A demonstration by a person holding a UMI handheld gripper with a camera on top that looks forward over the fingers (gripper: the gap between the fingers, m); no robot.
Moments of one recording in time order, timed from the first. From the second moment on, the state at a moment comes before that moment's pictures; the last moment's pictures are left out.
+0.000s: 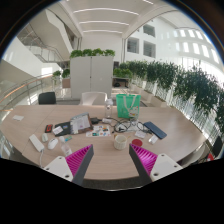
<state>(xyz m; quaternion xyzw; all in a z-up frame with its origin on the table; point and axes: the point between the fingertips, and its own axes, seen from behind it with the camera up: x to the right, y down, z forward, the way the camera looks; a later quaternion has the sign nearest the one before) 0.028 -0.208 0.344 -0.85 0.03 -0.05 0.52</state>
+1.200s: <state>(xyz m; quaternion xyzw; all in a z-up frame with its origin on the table) -0.235 0.002 0.070 -0.79 -0.13 0.10 0.59</state>
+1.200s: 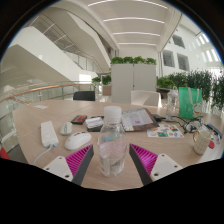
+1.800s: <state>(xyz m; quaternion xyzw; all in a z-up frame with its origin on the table) -0.244 0.039 0.060 -0.79 -0.11 0.10 0.60</state>
